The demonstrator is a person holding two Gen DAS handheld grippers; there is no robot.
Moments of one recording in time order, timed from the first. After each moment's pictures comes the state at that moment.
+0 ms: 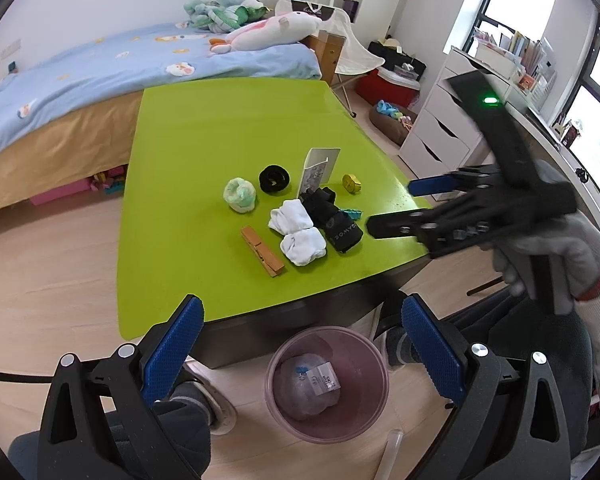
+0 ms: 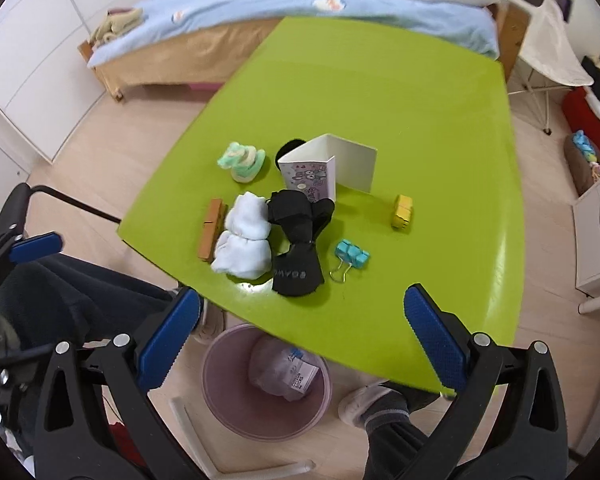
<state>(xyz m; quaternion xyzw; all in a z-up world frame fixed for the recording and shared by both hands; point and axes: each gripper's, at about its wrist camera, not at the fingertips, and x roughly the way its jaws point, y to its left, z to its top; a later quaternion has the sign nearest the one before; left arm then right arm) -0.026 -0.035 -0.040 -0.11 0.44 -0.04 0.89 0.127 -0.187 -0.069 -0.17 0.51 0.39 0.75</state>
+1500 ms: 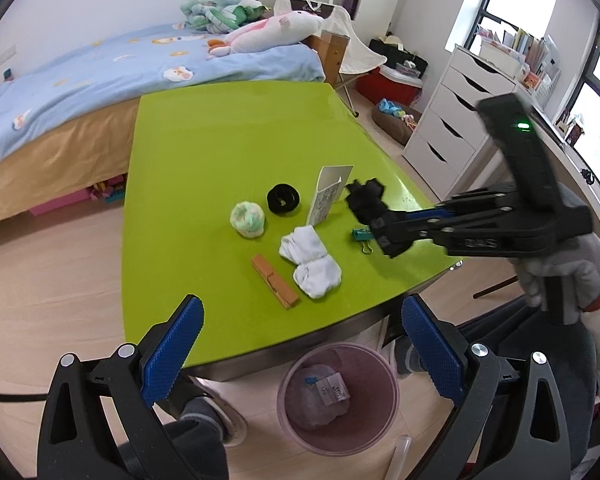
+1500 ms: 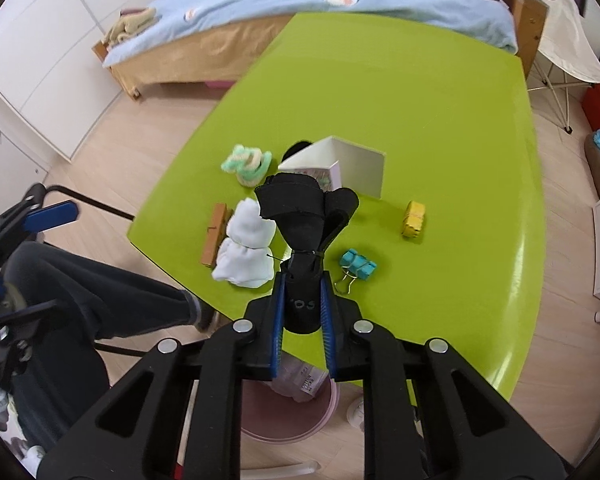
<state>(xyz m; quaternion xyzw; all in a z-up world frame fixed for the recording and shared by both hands) 0.009 -0.019 -0.036 -0.09 0.45 -0.04 0.89 0.142 -0.206 -0.058 -0.14 0.51 0.43 0.74</state>
